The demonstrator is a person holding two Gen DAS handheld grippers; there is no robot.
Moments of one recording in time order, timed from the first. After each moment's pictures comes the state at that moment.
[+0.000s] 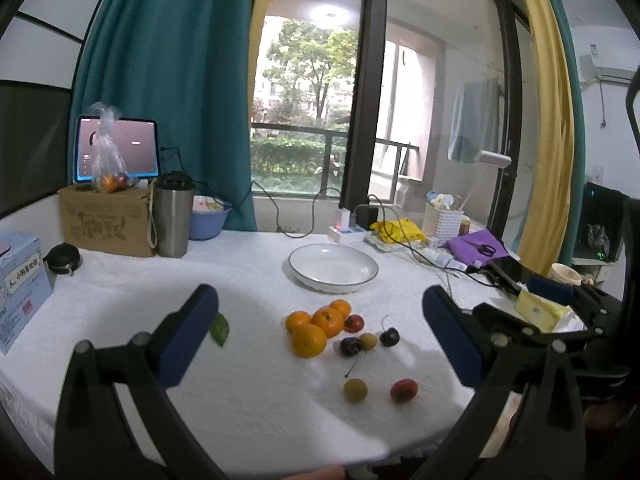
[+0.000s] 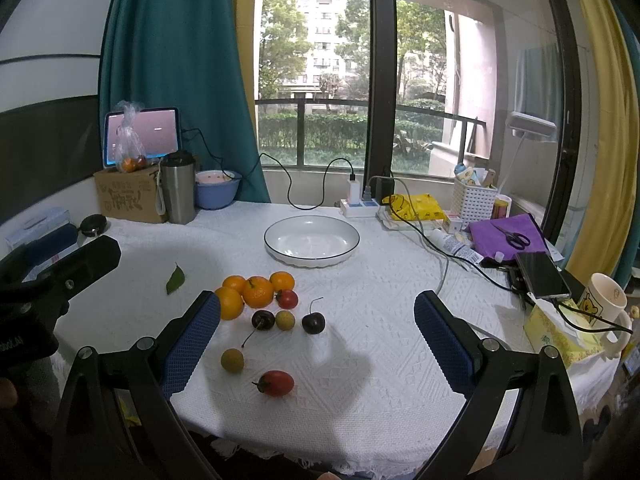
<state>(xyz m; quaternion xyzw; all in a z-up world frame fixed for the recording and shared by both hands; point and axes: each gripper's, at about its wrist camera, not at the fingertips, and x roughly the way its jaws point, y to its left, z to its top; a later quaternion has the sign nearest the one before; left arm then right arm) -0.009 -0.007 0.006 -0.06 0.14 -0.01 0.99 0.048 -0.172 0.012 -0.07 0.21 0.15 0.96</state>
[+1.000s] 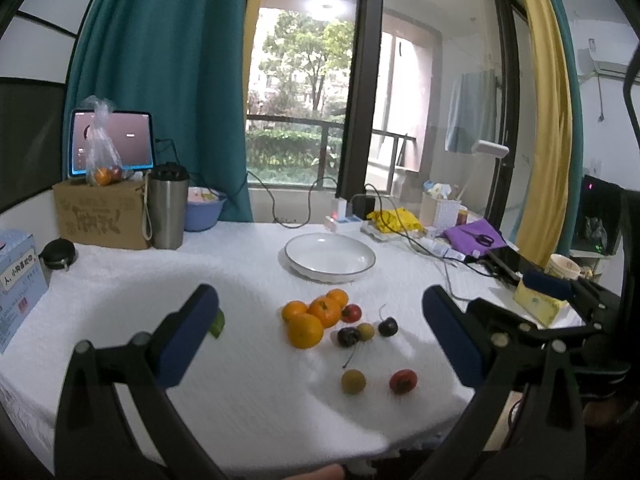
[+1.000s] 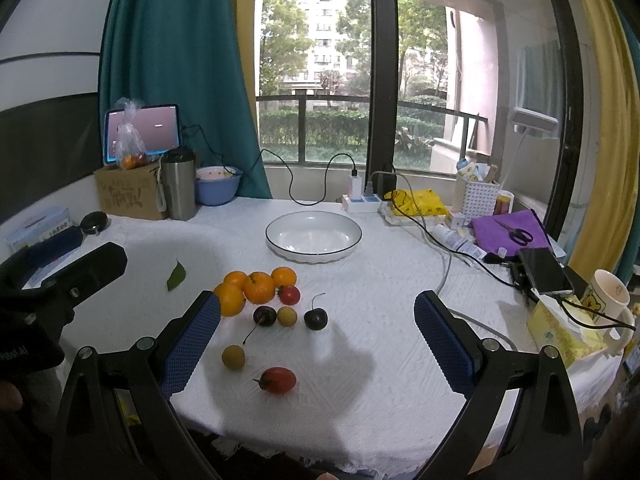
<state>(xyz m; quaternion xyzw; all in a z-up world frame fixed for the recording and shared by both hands) -0.008 -0.009 -0.001 -0.06 0.16 -0.02 0.99 0.047 -0.174 0.005 -0.07 0.22 0.15 0.96</state>
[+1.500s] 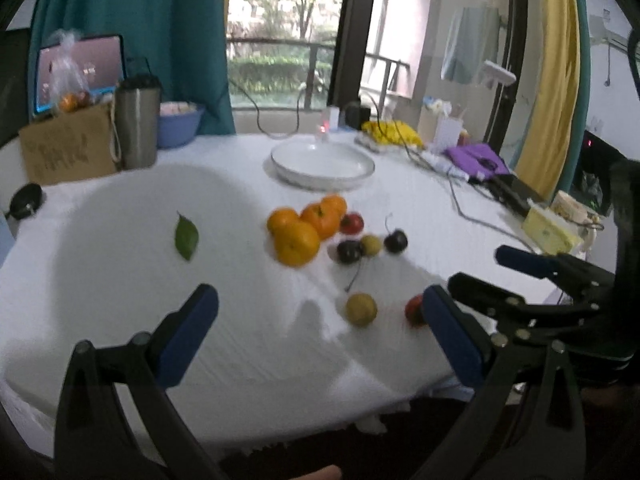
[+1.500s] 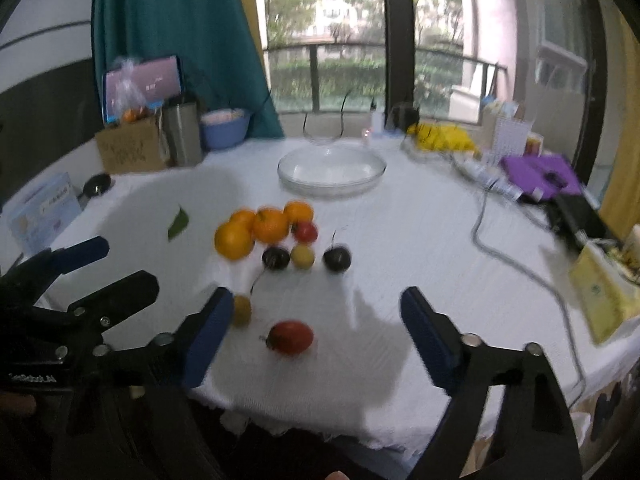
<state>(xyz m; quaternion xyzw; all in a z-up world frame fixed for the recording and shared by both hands) 0.031 -0.011 -0.062 -0.06 0.31 -0.05 0.95 0.080 -0.161 -0.051 -0.06 0.33 0.18 0.92</state>
